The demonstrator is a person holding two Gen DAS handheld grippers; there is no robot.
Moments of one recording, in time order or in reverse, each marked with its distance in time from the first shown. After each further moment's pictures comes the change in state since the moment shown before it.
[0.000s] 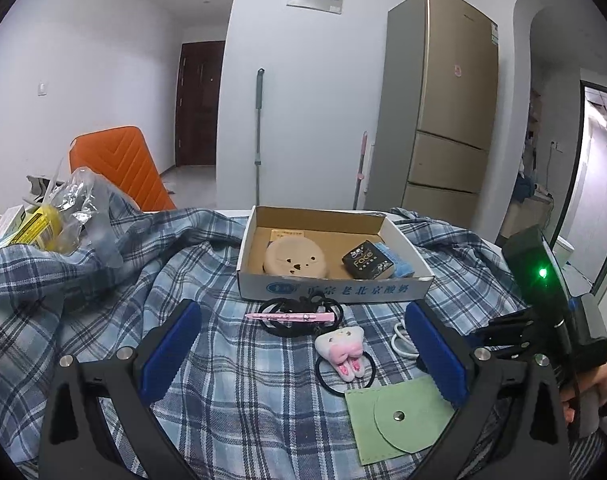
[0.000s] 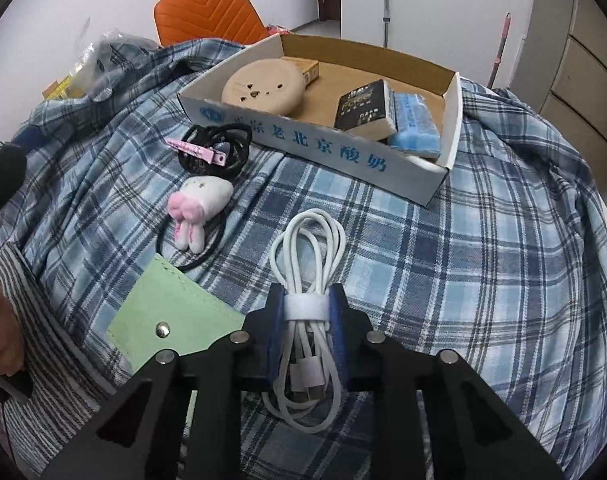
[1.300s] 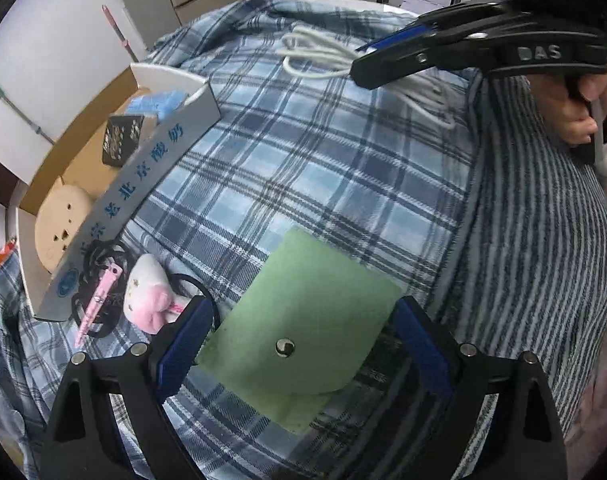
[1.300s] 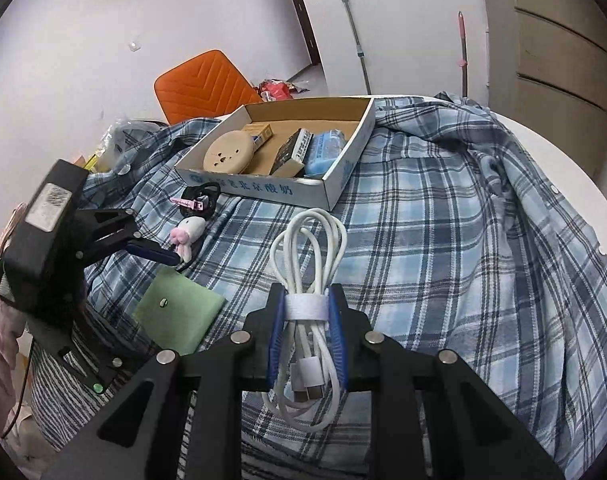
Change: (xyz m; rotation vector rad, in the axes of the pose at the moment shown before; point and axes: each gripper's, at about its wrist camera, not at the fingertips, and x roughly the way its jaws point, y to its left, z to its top) left arm 0.099 -0.112 -0.043 0.758 0.724 -0.442; right arm -0.074 -0.082 -0.043 0.151 -0.195 0.132
